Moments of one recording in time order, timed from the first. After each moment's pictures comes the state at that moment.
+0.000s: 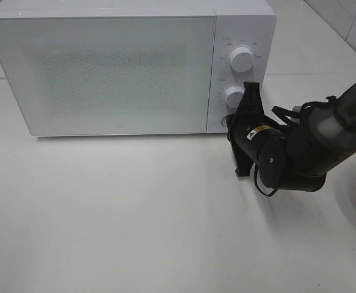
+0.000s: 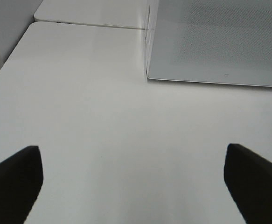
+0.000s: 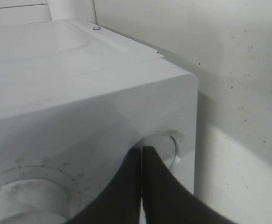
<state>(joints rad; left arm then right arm) 0.05 -0.01 -0.50 -0.09 1.04 0.03 0.52 2.15 -0.82 0.46 -0.96 1.46</state>
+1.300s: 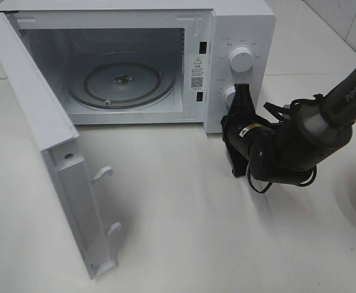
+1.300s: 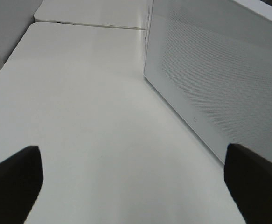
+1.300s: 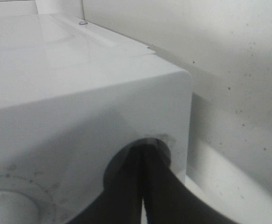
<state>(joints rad) 0.05 -0.01 -0.50 -0.09 1.04 0.03 0.52 2.20 -0.90 0.49 -0.89 1.38</state>
